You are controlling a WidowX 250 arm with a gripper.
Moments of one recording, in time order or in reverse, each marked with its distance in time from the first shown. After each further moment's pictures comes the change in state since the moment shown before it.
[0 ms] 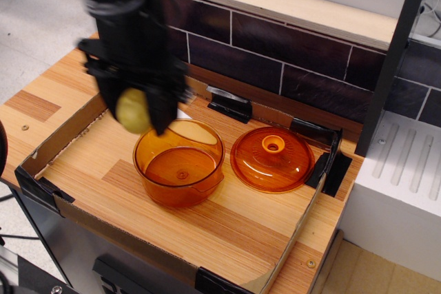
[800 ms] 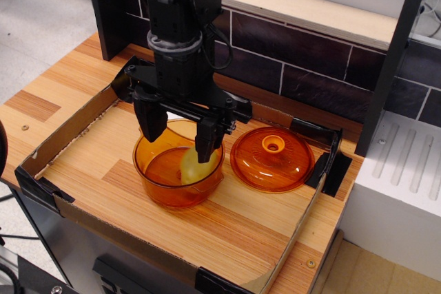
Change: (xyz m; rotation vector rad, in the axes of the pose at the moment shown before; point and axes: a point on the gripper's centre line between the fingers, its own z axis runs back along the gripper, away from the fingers) arm 0.013 -0.011 -0.031 0.058 0.037 0.022
